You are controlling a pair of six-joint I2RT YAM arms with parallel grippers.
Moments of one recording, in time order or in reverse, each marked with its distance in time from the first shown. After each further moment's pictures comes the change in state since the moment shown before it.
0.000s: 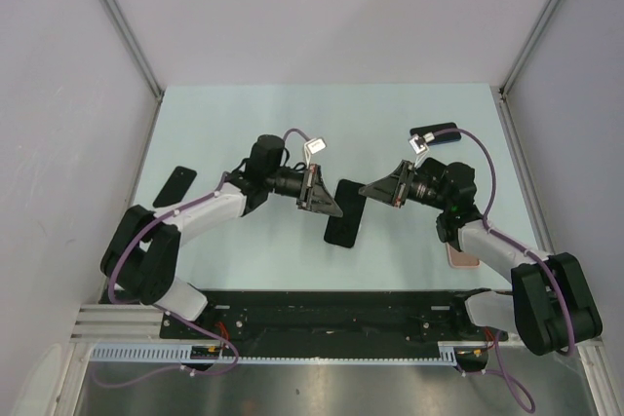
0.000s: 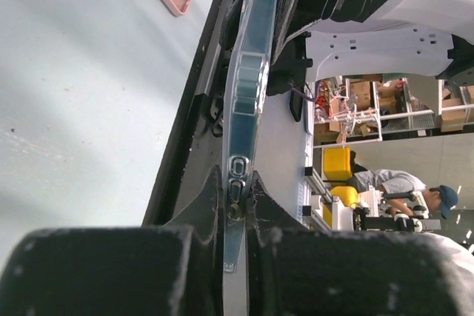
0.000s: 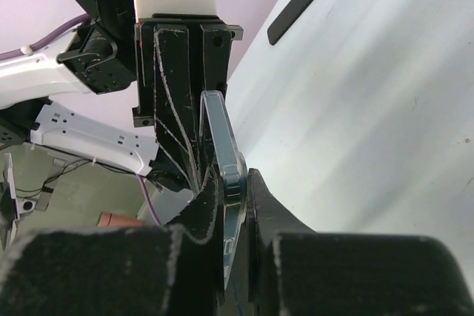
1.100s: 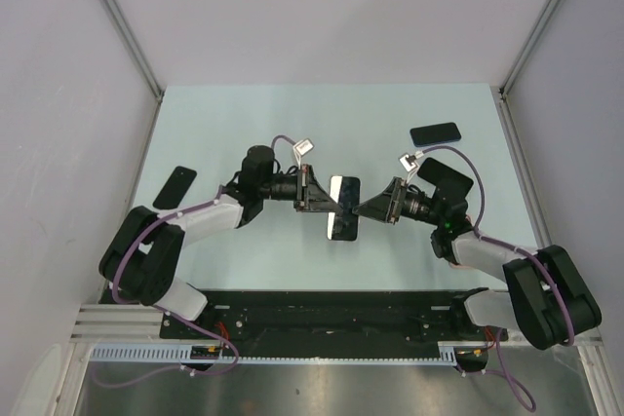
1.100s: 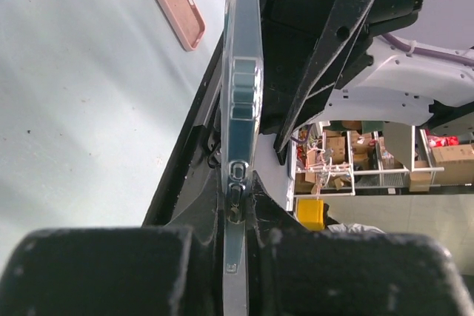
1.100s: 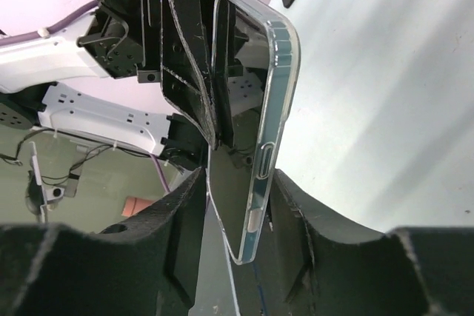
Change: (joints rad) left arm 0.030 -0.005 -0.127 0.261 -0.100 -0.231; right arm 0.073 0.024 -0.121 0.119 0.026 0.078
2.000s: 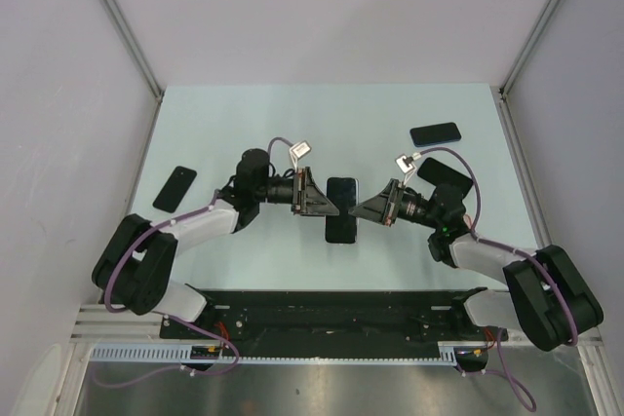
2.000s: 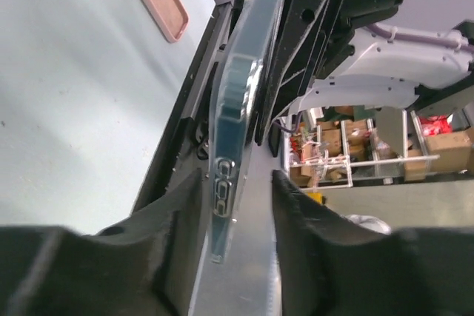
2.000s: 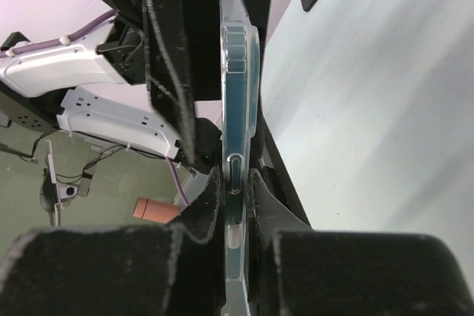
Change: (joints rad) left arm 0.003 -0.057 -0.059 0.083 0.035 -0.045; right arm 0.051 0.008 -0.025 0.119 0.050 0.086
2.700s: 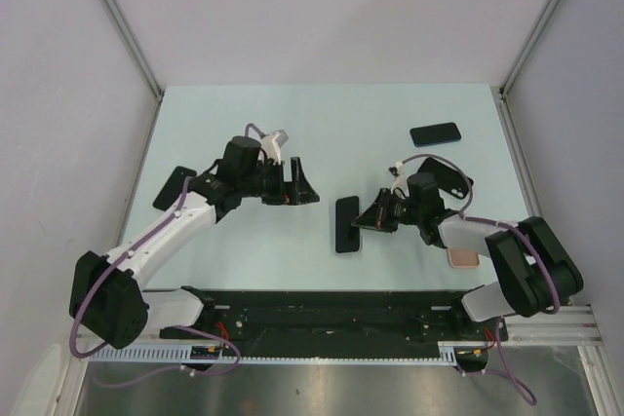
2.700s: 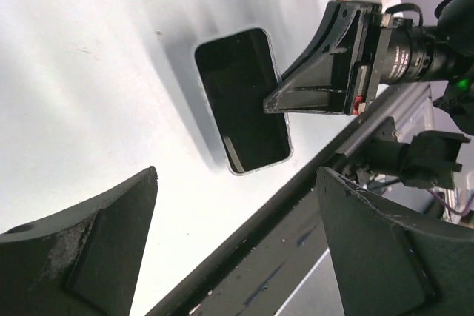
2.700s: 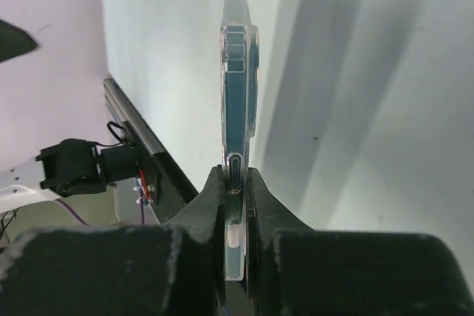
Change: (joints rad) left arm 0.023 -0.194 0.230 -0.846 -0.551 0.450; right arm 0.000 0.153 0.142 -0.615 0.180 -0.295
